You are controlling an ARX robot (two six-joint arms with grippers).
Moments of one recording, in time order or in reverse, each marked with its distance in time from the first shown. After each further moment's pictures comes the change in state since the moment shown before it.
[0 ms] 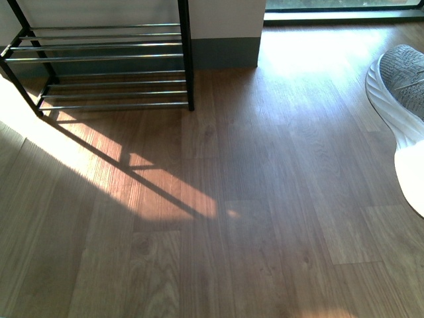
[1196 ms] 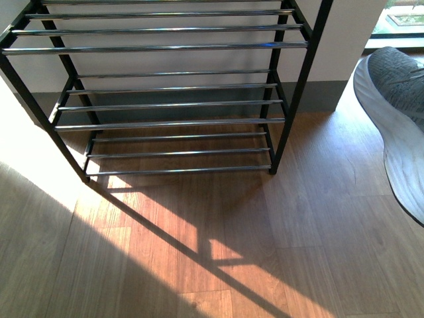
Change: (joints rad) left arm 0.001 0.000 0.000 0.000 -0.005 0.000; right arm 0.003 0.001 -0.001 0.000 -0.005 0.000
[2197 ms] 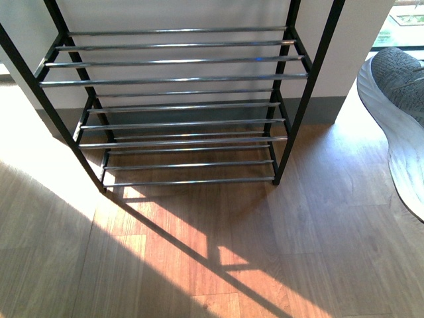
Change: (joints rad) left arm 0.001 0.000 -0.001 -0.002 0.000 0.000; right arm 0.002 0.001 0.000 0.000 -0.002 0.000
